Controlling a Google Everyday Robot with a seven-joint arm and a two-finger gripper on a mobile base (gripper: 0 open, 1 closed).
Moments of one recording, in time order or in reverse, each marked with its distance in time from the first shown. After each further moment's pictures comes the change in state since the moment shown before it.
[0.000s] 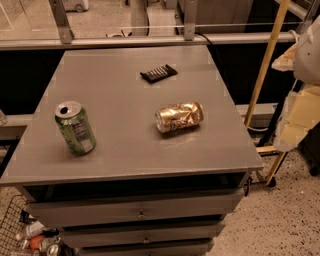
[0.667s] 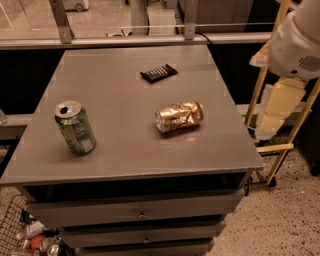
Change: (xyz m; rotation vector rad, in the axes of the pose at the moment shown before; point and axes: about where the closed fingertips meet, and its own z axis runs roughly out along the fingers) arm -0.024 -0.023 0.022 -0.027 -0.010 -0.076
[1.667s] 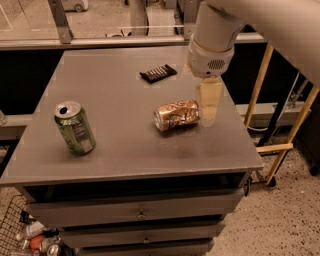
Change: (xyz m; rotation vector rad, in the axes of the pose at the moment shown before) arm -0.097 -0.052 0.105 -0.143 0.058 -0.325
